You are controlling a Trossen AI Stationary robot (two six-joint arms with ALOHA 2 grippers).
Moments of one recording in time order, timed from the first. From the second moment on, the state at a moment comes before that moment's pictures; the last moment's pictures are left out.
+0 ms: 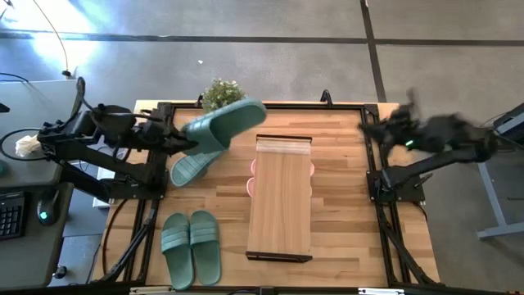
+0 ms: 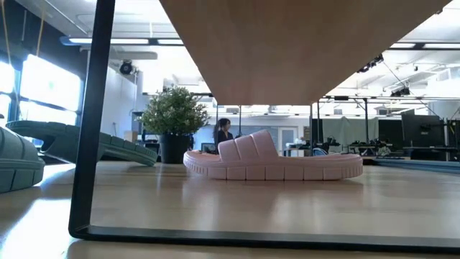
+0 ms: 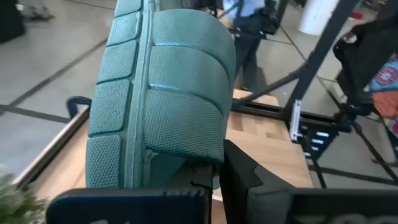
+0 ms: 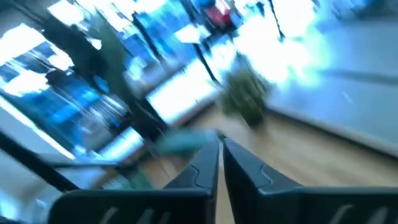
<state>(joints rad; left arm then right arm) -0.03 0.85 1.32 -0.77 -0.19 -0.21 0.23 0.59 1.13 -0.74 0.59 0.59</state>
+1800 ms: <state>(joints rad) 0.34 1.22 1.32 -0.47 0.52 -0.09 -0.04 1.11 1.49 -0.78 0.02 0.41</state>
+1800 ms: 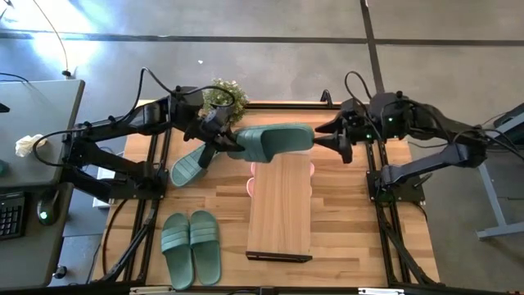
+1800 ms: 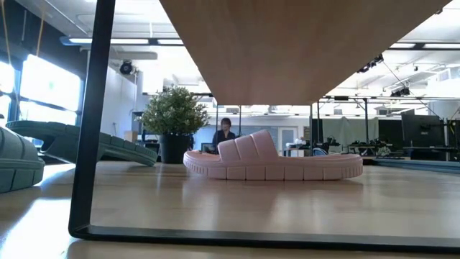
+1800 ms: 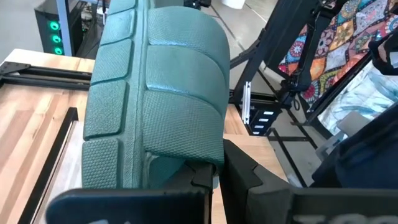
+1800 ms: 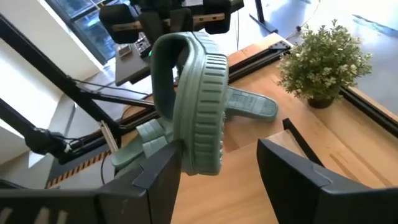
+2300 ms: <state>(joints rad) 0.34 1.22 1.32 -0.47 0.52 -0.08 -0.04 1.07 1.49 -0.74 -0.04 0.41</state>
